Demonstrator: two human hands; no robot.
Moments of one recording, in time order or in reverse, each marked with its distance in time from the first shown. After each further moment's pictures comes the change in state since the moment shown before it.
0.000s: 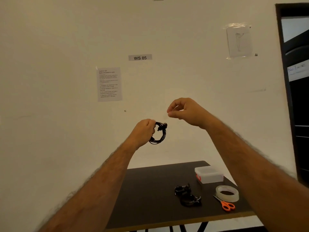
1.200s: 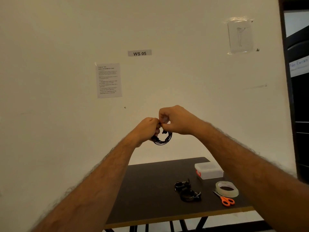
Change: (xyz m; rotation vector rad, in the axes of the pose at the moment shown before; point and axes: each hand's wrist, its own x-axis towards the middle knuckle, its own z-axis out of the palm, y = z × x) left_hand -0.005 0.010 0.006 -0.050 -0.129 -0.092; right_hand -0.009 -0.006 0.035 -0.487 -0.135 -0.212
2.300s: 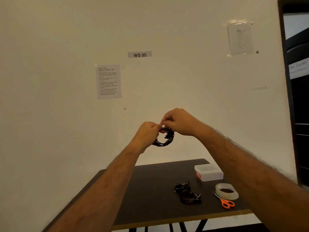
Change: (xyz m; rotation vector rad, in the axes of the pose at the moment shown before) left_hand -0.002 -0.012 0.013 0.064 0.169 0.030; right_hand 0.000 0.006 0.004 0.172 0.011 0.164
